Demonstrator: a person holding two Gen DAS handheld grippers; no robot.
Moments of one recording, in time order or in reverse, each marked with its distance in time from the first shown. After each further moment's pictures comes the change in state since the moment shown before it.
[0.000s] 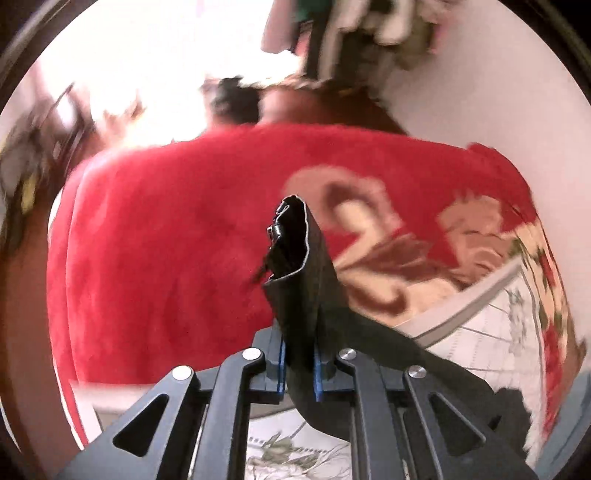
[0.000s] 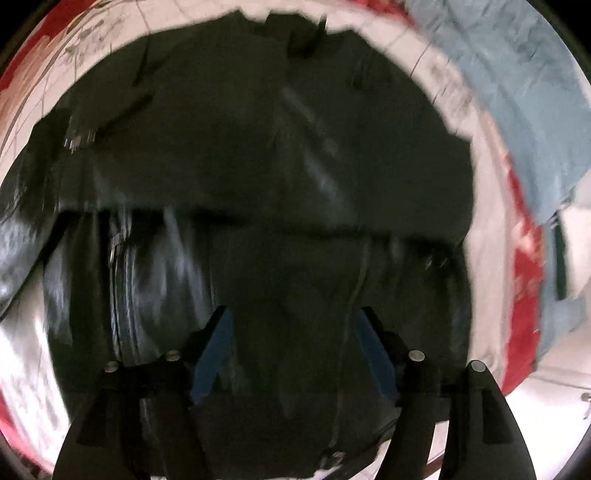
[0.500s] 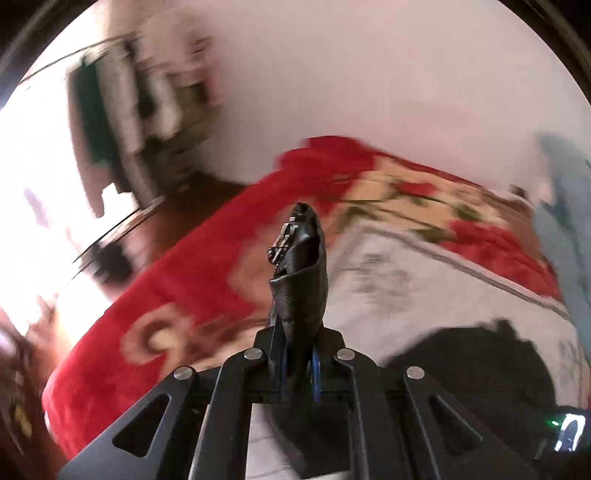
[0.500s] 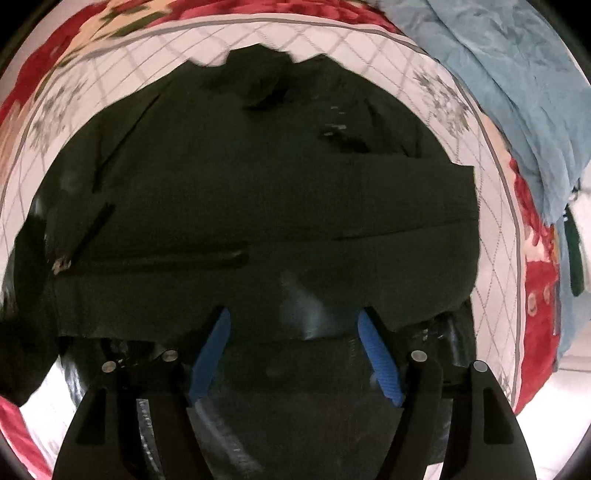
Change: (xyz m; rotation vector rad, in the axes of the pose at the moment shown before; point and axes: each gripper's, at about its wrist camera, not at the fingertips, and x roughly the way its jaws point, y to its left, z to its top) left arm -0.103 -0.229 -0.067 0.705 -0.233 -0.272; right arm 0.035 -0.054 0.057 0.168 -0.004 0.149
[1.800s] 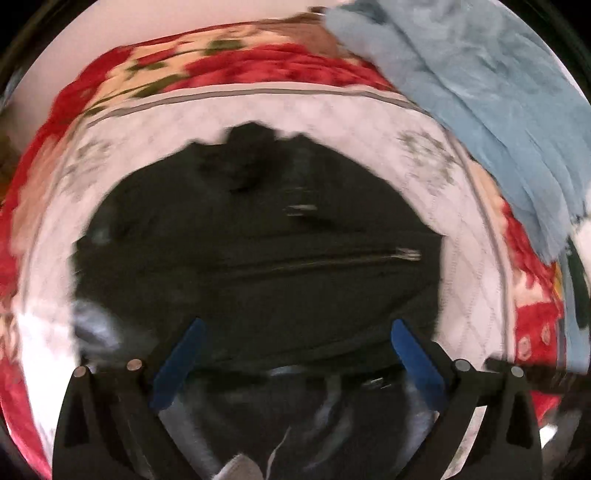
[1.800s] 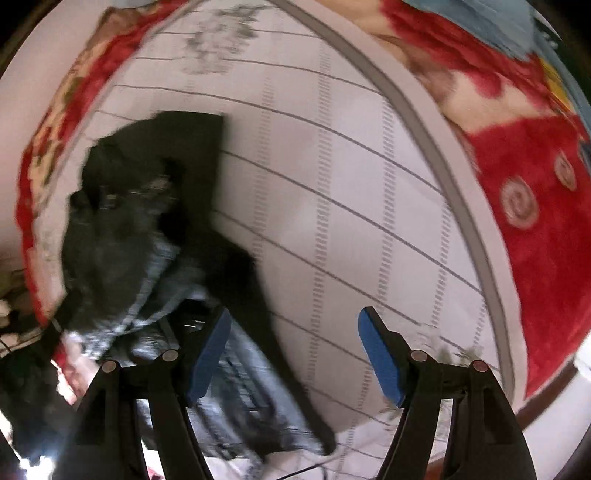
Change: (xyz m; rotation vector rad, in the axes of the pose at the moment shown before) left arm 0.007 -0.276 -0.138 0.400 0.493 -0.387; right arm 0.030 -0.310 -0.003 0.359 0.193 0.412
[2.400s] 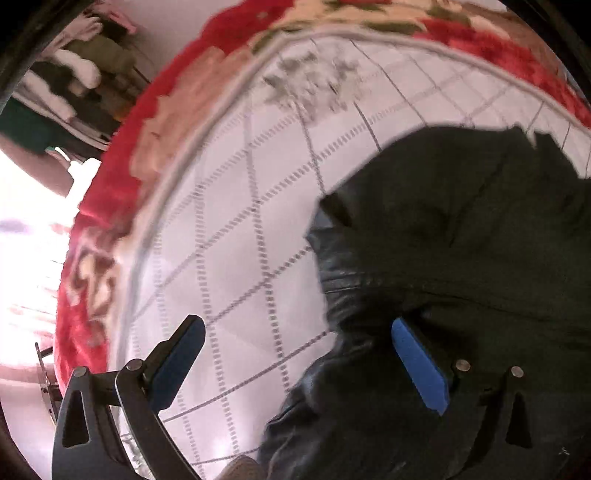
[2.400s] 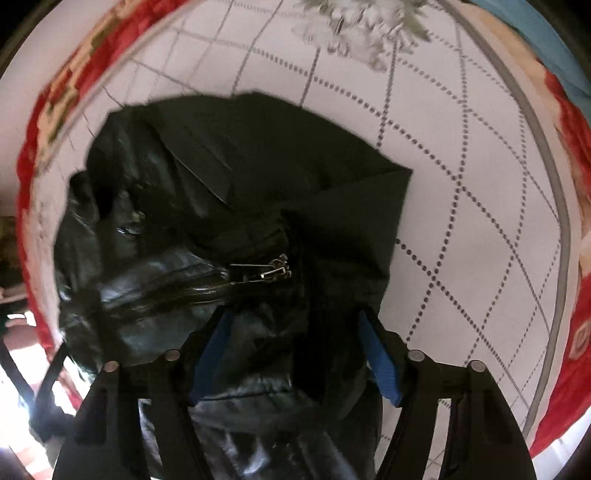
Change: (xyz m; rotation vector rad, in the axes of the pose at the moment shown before) left arm 0.081 0.204 0.008 -0.277 0.120 0.468; right arm 0.095 0.117 0.073 -0.226 0.051 -0.123
